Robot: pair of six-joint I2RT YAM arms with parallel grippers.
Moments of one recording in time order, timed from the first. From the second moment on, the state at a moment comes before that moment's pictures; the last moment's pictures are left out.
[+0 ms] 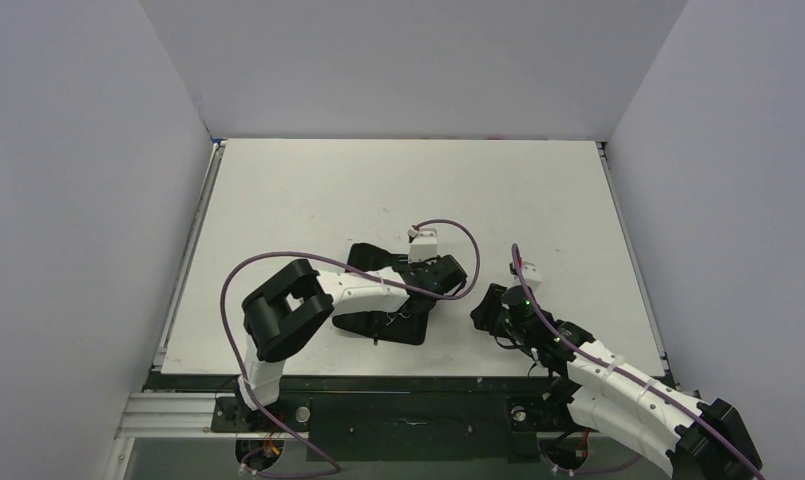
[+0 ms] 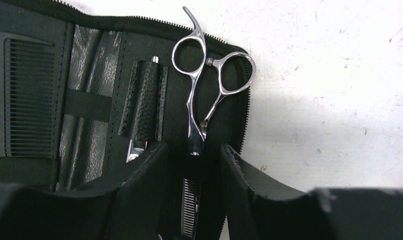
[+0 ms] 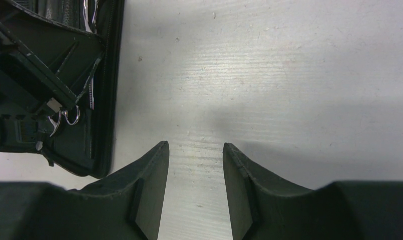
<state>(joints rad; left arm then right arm) -1.07 1.96 1.26 -0.36 -0.68 -0.91 0.65 0.80 0.31 -0.25 0.18 0.76</state>
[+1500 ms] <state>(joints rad) -0.52 1.15 0.51 -0.18 -0.15 -0.81 0.67 1.44 0.88 -0.19 0.18 0.69</state>
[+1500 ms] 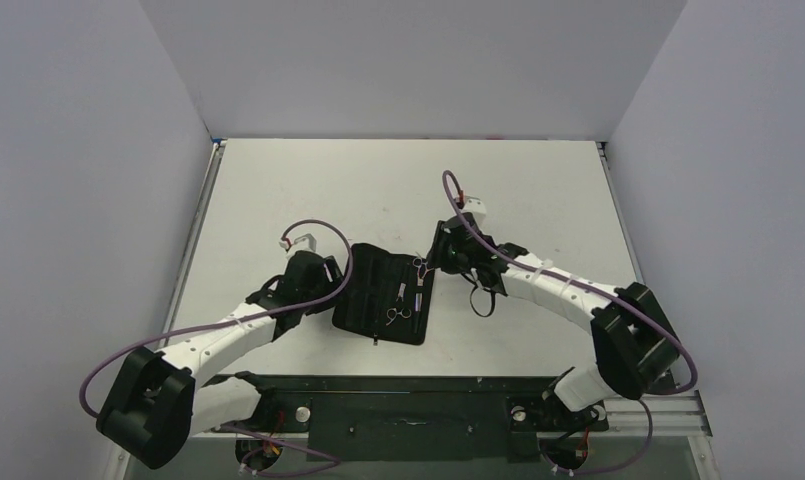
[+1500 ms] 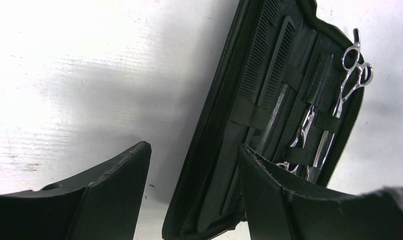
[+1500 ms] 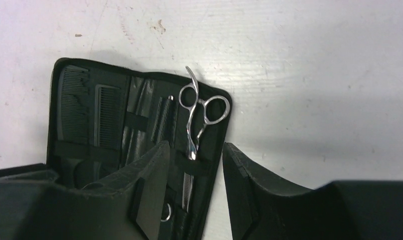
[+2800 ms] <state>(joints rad) -0.51 1.07 0.37 0.02 0.03 -0.81 0.74 1.85 1.18 -0.33 0.25 0.59</state>
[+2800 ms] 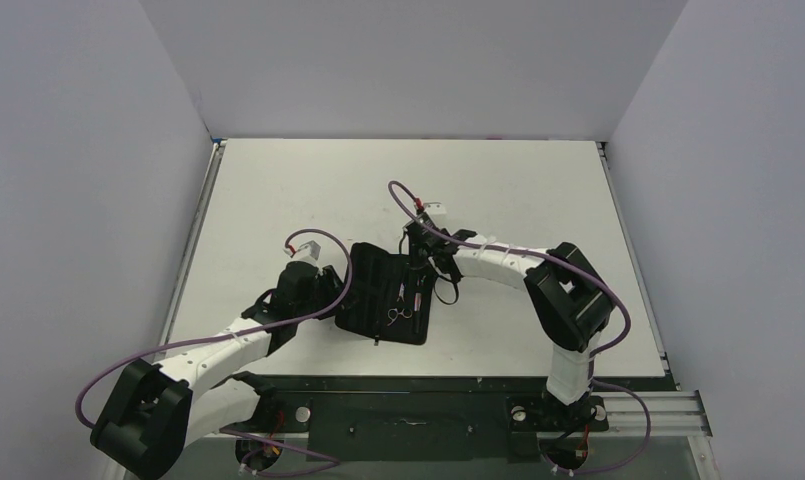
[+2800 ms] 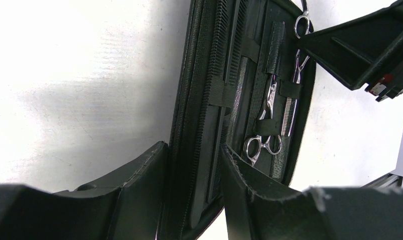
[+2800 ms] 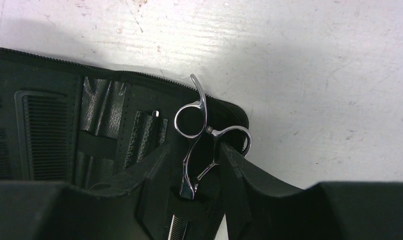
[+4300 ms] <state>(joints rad) -0.51 1.09 0.37 0.04 0.04 -0.81 0.89 1.78 1.04 -0.27 0.26 0.59</state>
